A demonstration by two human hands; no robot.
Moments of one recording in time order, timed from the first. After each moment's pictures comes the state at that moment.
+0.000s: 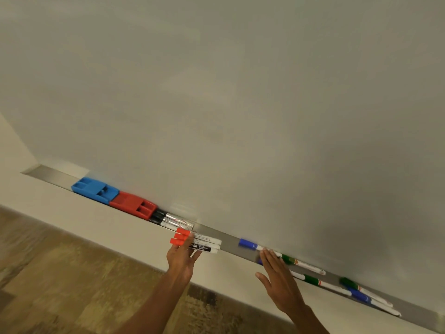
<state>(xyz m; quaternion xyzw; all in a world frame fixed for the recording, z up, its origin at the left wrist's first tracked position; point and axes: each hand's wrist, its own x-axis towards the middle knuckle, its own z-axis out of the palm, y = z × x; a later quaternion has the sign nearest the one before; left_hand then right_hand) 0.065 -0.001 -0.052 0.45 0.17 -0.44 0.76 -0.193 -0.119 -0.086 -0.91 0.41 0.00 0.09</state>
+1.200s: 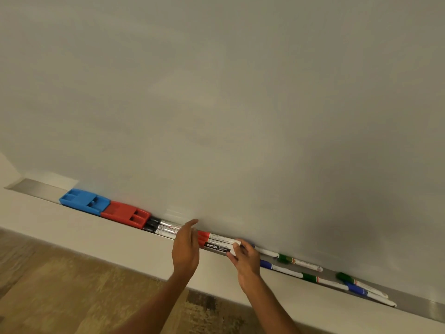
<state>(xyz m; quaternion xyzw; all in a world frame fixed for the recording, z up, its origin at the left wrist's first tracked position) 0.066 -0.020 -0.043 0.77 -0.32 -0.14 0.54 -0.069 -0.093 -0.045 -0.35 0.55 -0.37 0.66</state>
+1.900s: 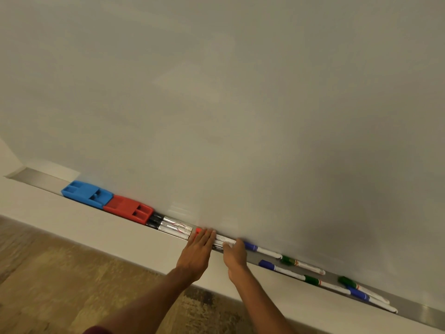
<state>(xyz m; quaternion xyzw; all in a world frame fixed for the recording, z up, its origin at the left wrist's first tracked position) 0.073 -0.023 -0.096 0.75 -0.65 -0.03 0.15 -0.026 -0.089 -0.039 -0.54 0.67 -0.17 0.48</state>
